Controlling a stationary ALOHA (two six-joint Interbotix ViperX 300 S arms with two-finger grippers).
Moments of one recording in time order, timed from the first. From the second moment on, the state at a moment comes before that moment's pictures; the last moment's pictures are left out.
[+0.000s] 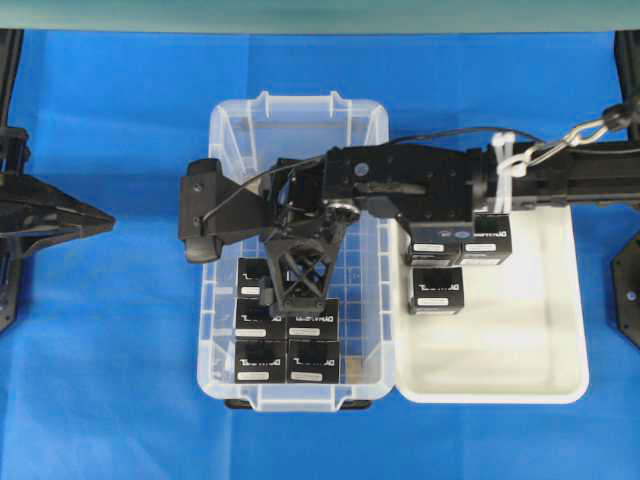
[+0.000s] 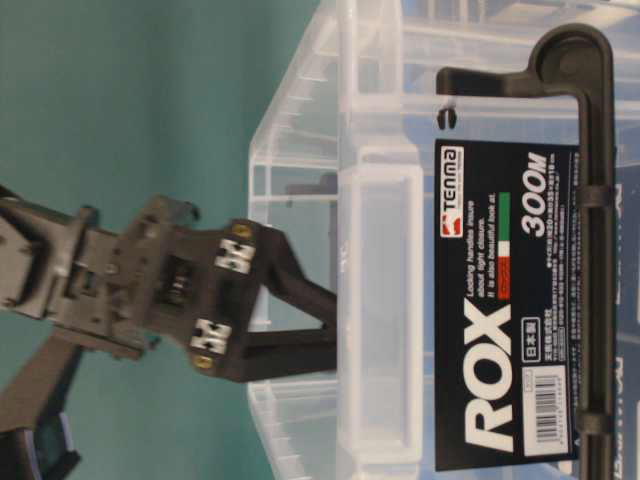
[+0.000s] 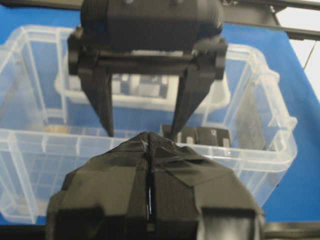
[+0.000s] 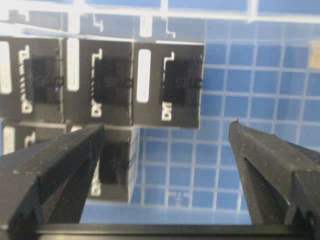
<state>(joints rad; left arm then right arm) 0.02 -1.05 1.11 0.01 0.06 -0.09 -0.05 0.35 -0.08 0.12 0.92 -0.16</state>
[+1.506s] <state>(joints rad) 0.02 -1.07 1.10 0.01 0.06 -0.08 -0.06 0.43 0.00 0.10 0.69 -0.16</state>
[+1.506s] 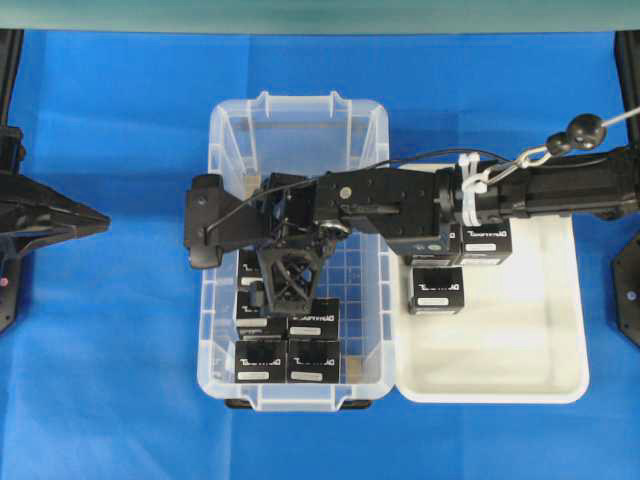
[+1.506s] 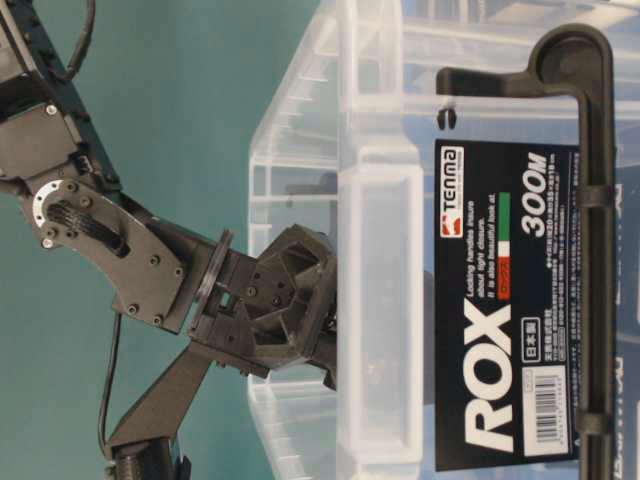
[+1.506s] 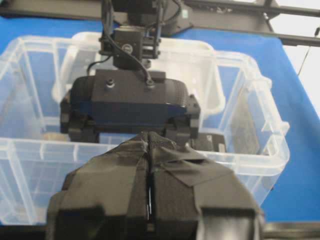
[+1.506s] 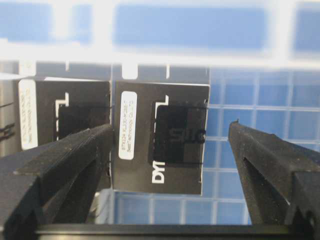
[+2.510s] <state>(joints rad) 0.03 -1.07 1.10 0.01 0.06 -0.08 -0.08 0.38 0.04 0.09 0.69 -0.14</state>
